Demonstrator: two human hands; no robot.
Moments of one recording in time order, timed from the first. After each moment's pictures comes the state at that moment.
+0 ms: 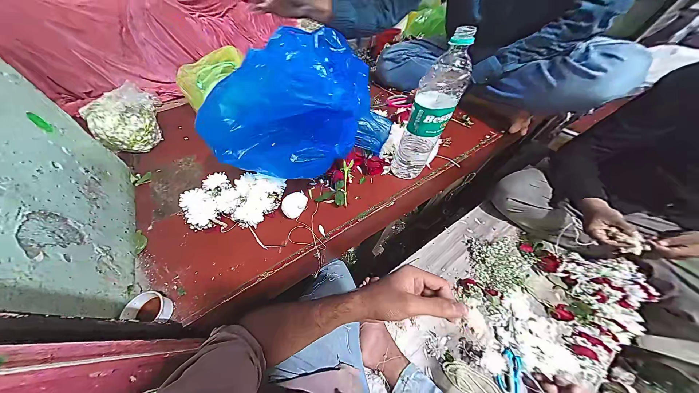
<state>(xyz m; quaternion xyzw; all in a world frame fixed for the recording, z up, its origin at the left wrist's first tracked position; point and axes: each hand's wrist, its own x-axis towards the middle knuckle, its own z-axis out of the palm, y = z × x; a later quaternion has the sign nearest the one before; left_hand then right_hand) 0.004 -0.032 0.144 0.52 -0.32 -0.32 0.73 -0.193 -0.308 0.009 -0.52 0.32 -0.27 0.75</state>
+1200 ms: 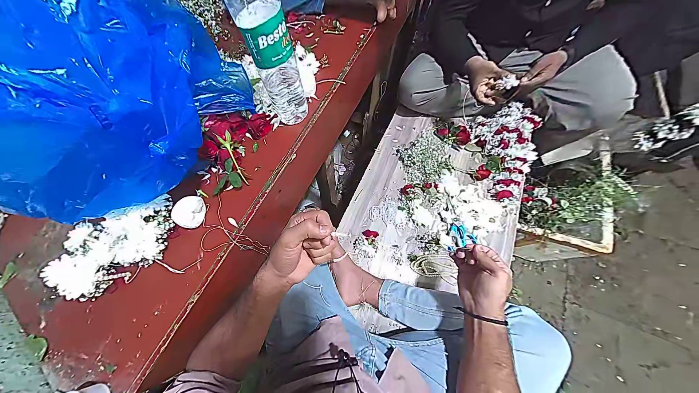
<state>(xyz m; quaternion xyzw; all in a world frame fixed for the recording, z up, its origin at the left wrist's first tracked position) 0.011 -0.007 0.127 0.35 -0.08 -0.48 0.80 -0.212 -0.309 -0.051 -0.42 0.37 -0.33 0.76</state>
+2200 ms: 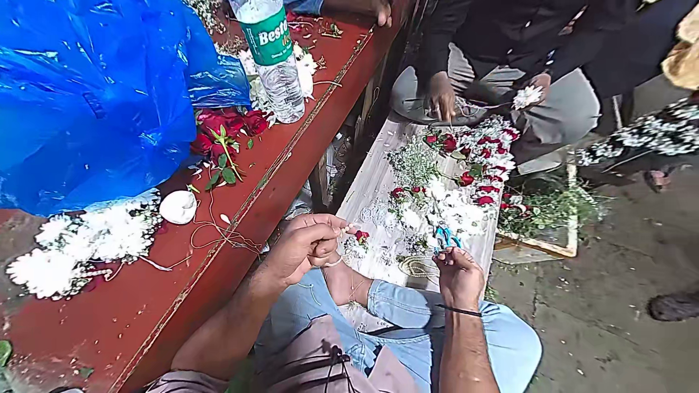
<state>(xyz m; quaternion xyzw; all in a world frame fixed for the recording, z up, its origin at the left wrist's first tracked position) 0.005 -0.018 0.141 0.48 -0.05 -0.49 0.73 -0.214 -0.315 -0.077 -0.40 0.43 -0.31 0.75</state>
